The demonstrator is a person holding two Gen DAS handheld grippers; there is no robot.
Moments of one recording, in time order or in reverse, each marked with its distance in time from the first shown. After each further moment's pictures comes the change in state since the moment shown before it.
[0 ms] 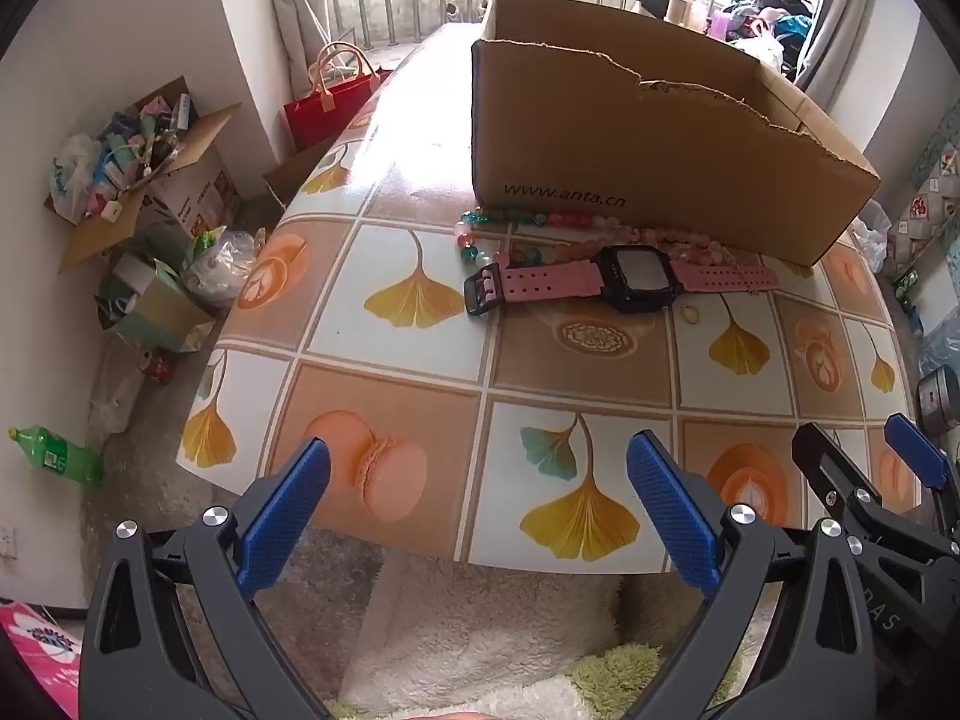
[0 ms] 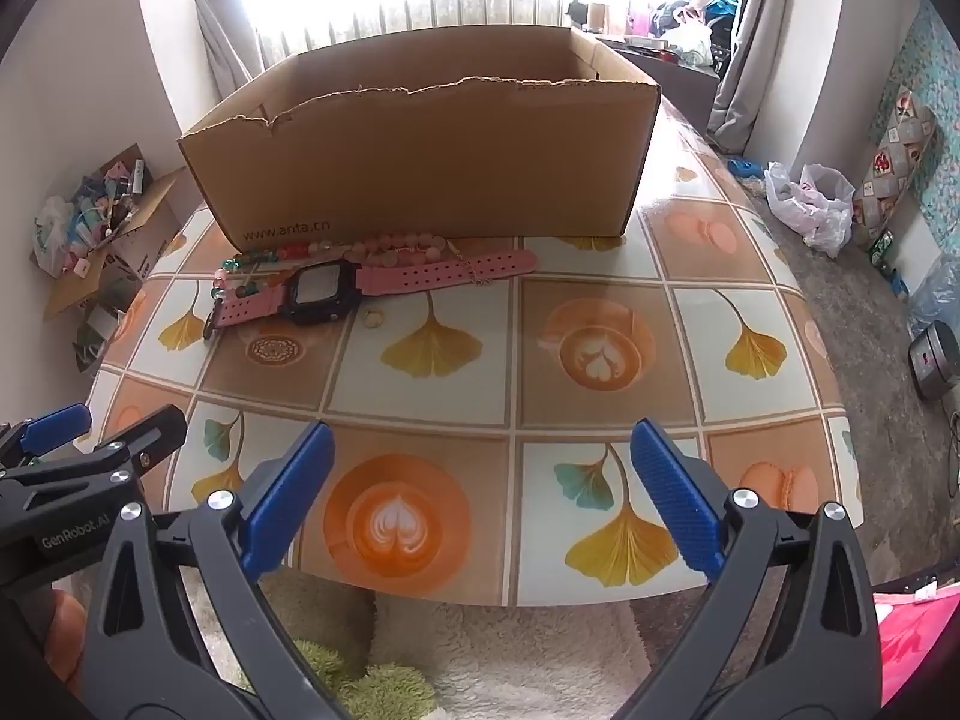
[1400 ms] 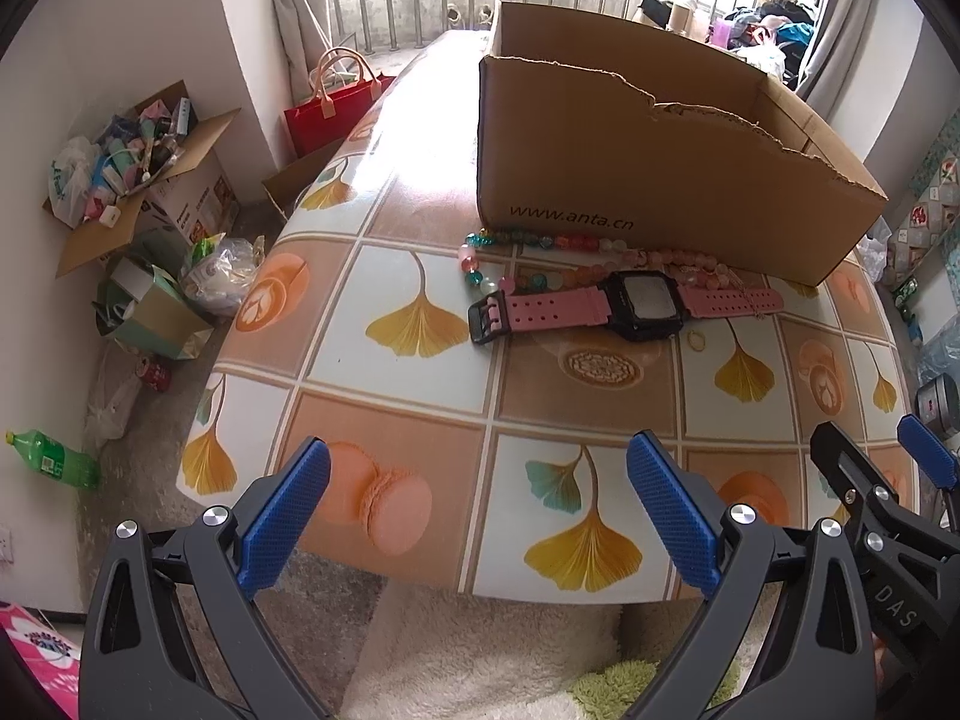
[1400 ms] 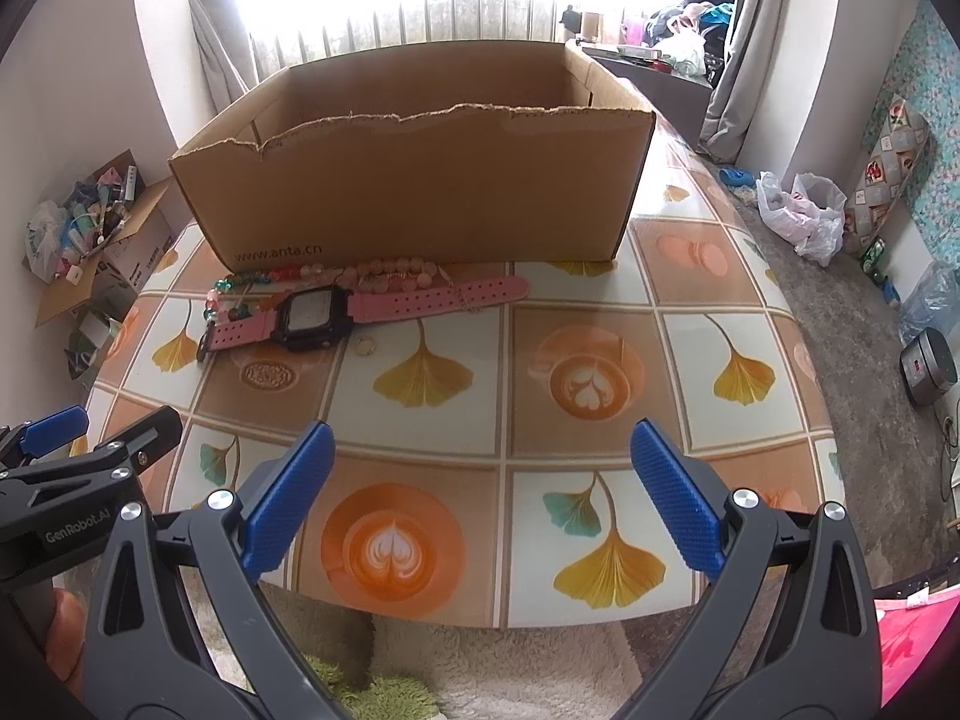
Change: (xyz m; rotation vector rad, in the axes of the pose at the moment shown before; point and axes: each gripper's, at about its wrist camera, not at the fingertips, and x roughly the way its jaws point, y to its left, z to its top) left arm 0.001 0.003 0.011 -0.005 -0.011 -0.009; right arm -0.001 -0.001 0.015 -0.004 -0.014 -0.023
